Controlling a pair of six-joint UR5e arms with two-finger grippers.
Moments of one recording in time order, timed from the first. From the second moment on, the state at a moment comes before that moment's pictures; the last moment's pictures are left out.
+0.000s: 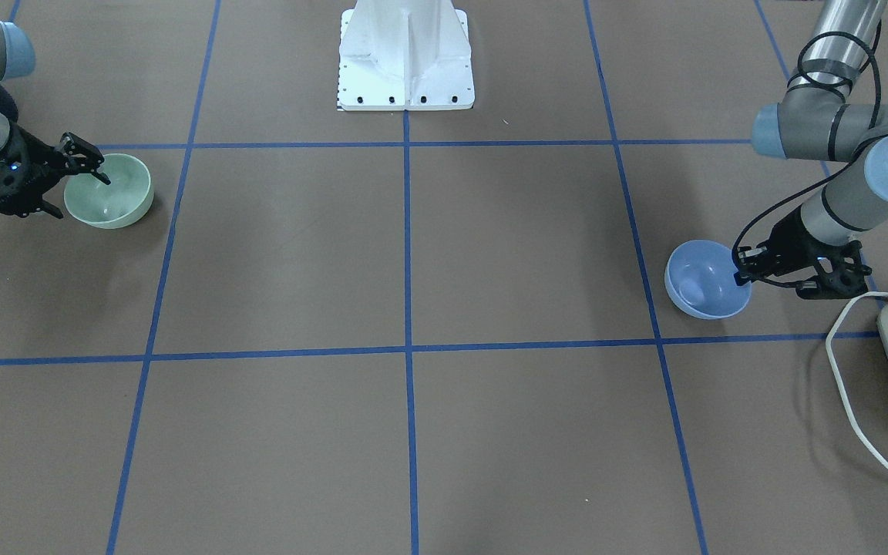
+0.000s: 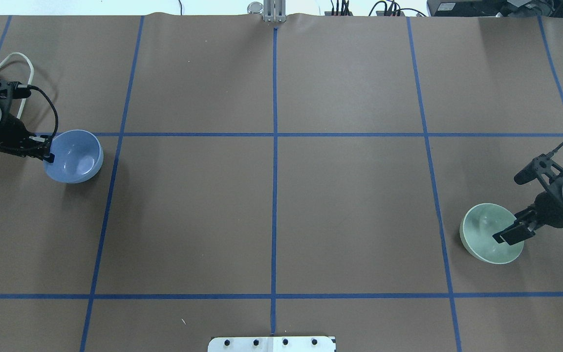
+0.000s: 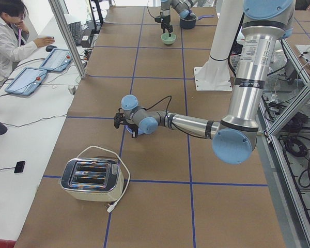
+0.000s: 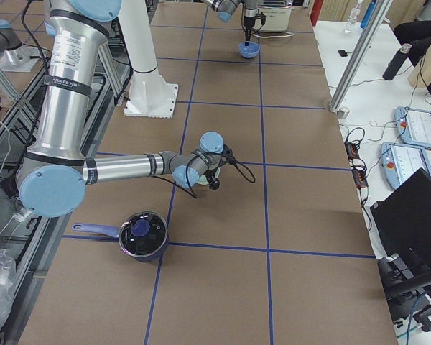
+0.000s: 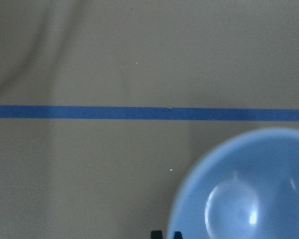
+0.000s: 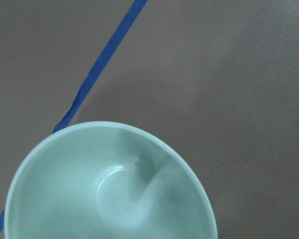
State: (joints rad) left arm -1.00 -1.72 -1.52 -2.06 -2.26 -0.80; right arm 0.83 -1.79 1.79 -0.87 2.28 0.38
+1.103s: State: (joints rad) left arm -1.00 -1.75 -1.58 -2.07 -2.28 -0.97; right arm 0.83 -1.79 1.79 -0.87 2.24 0.39
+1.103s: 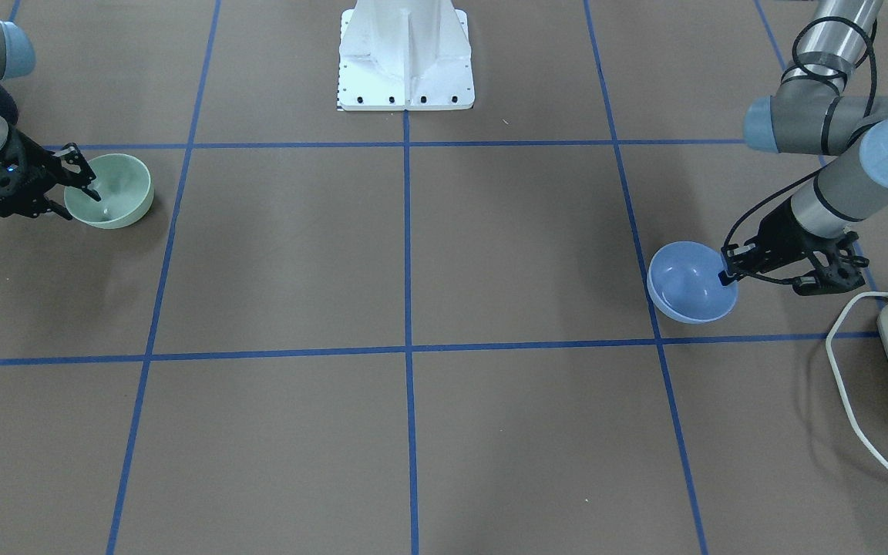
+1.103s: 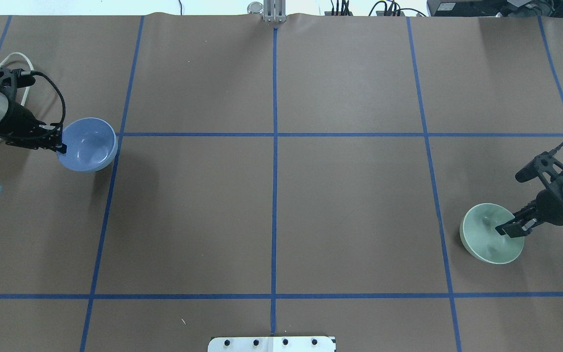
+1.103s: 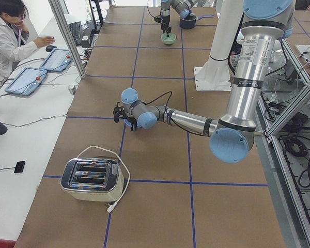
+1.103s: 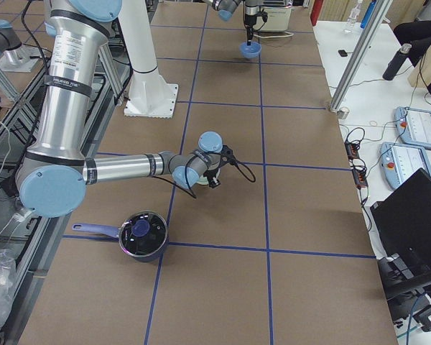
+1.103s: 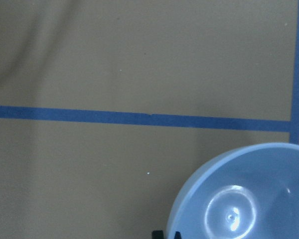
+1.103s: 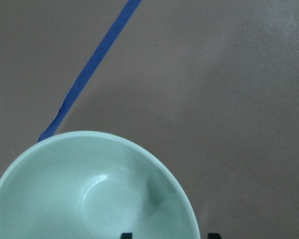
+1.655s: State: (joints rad) left arm -1.00 -1.82 -1.59 -2.06 -2.29 -1.11; right arm 0.83 -1.80 1.79 -0.87 2.20 0.38
